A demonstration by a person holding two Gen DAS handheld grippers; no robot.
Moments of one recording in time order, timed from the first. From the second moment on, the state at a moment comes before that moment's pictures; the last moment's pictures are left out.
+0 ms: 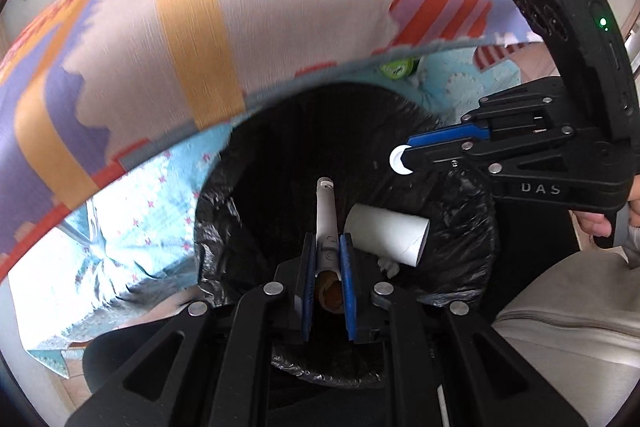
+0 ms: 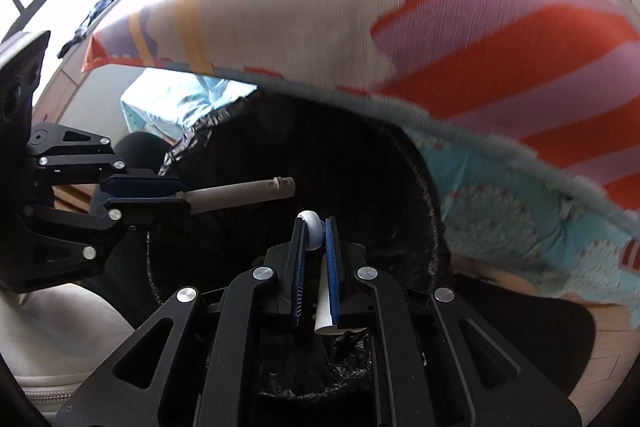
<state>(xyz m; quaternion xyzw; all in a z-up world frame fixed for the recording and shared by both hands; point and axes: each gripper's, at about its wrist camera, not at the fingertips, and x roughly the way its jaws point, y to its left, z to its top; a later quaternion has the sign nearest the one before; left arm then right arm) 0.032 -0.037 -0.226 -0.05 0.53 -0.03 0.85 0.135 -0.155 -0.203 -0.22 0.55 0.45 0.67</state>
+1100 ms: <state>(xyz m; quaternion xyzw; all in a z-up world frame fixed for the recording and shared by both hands) 0.053 -0.042 -0.274 -0.08 0.58 -0.01 0.81 0.122 -0.148 -0.250 -0.26 0.58 0.43 0.64</state>
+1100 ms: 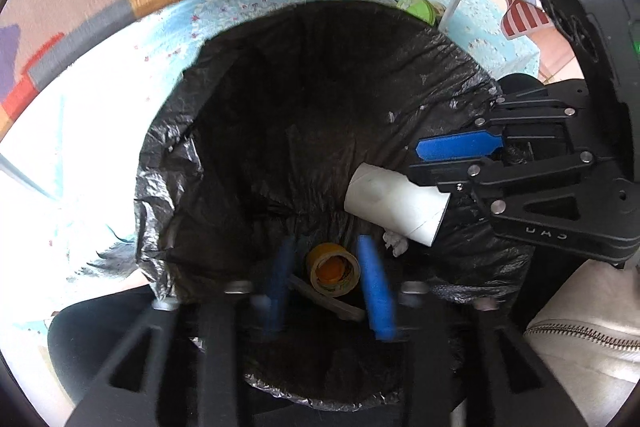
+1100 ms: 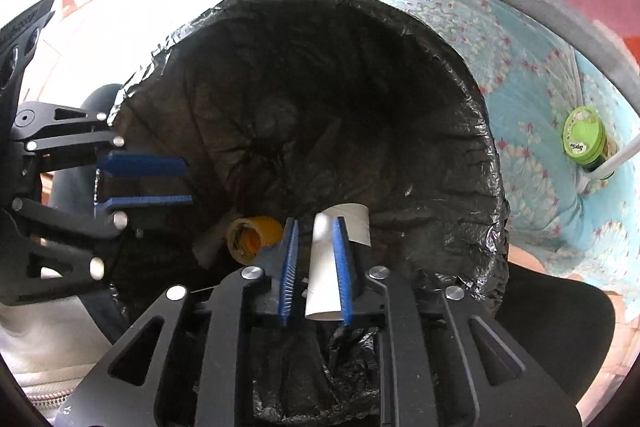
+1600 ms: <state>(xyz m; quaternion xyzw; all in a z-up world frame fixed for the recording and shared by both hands) 0.039 -0.035 -0.220 -0.08 0.52 -0.01 0.85 0.125 -0.156 -0.220 -0.24 0.55 0.43 0.67</state>
